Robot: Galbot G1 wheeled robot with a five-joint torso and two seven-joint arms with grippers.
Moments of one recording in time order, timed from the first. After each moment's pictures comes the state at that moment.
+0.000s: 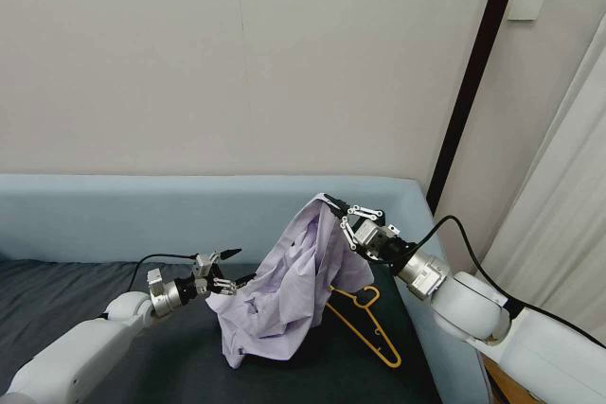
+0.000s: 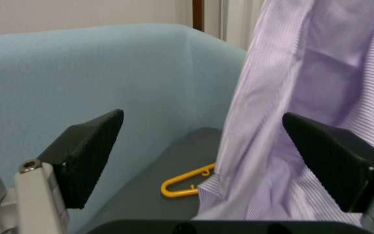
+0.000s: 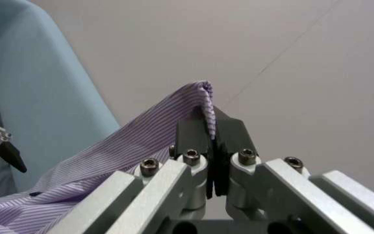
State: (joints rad) left arm 0.42 -0.89 0.35 -0.87 -0.98 -0.46 0.92; right arm -0.49 0.63 -0.35 1.93 0.14 0.20 0.15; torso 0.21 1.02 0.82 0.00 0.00
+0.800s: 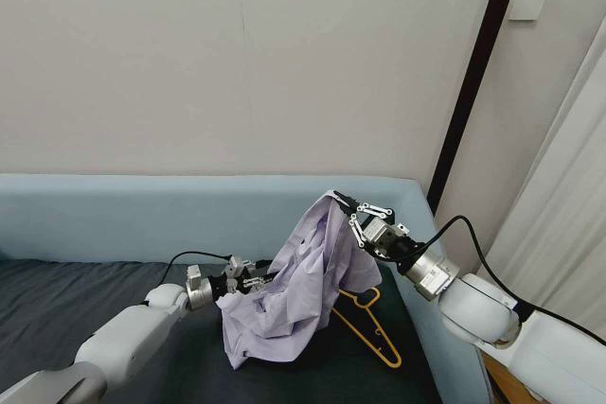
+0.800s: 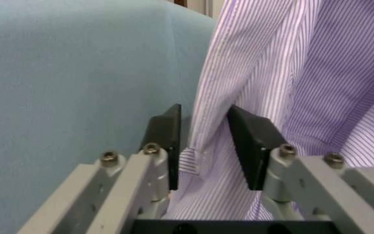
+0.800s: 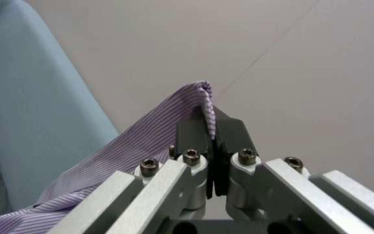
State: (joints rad) left arm 0.34 -1.07 0.40 -0.68 -0.88 -0.48 0.94; right arm -0.49 0.62 -0.35 1.94 0.16 0.19 0.19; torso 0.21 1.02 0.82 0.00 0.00
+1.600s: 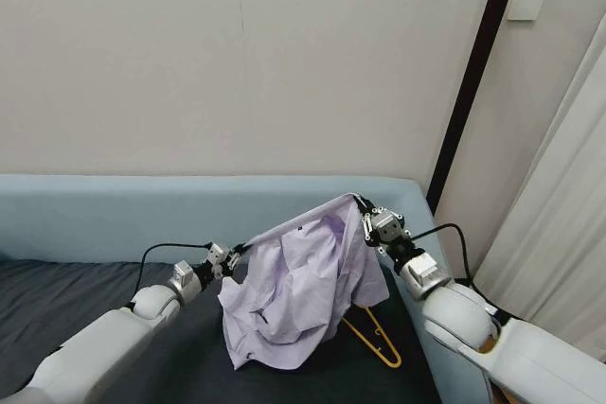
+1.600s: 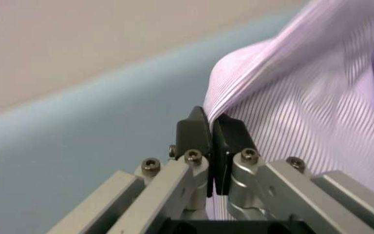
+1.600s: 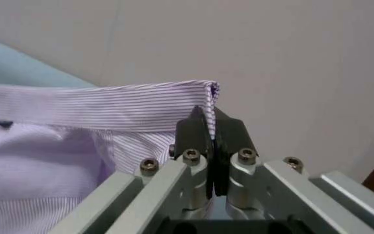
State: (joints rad) left arm 0.48 -0.79 0.33 -1.33 -0.68 -0.17 -0.09; right arm -0.40 0.83 -0.43 1.78 0.58 -0.17 0.53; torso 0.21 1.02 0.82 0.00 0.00
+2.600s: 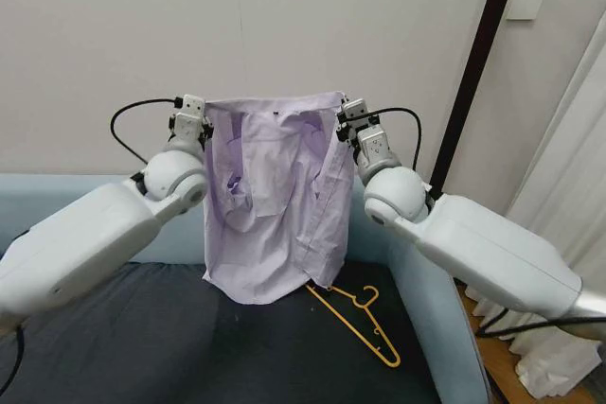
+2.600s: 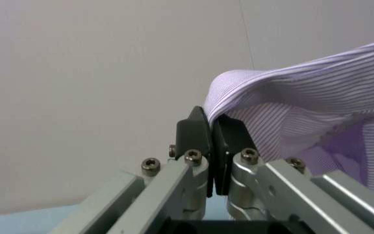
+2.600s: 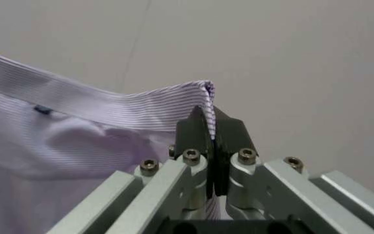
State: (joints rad) left arm 0.07 -0.59 0.40 -1.89 -1.01 0.42 -0.84; right arm 0.09 0.92 -0.63 1.83 0.81 -0.33 0.71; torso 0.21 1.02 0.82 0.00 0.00
